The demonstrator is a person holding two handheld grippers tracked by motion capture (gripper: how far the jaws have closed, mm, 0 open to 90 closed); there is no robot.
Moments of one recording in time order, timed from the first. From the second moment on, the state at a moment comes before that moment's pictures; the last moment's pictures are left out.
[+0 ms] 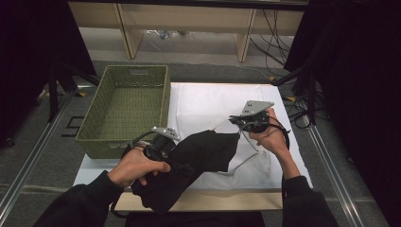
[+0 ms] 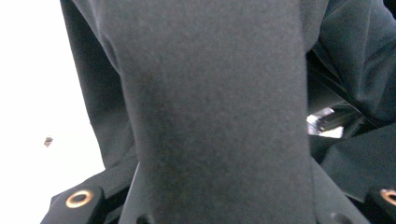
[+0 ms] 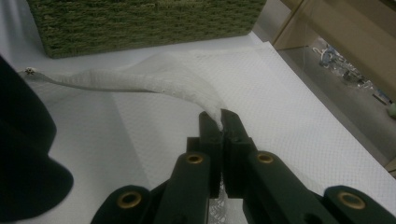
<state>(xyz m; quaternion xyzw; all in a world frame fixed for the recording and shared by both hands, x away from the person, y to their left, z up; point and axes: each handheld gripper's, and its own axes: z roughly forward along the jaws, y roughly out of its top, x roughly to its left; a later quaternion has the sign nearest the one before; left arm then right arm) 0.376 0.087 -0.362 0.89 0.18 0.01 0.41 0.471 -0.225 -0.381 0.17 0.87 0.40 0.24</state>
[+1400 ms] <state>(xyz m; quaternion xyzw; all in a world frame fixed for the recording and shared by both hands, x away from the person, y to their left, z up) 0.468 0.021 -0.398 0.92 0.25 0.04 0.29 0.460 -0.214 -0.371 0.15 0.87 0.39 0.25</state>
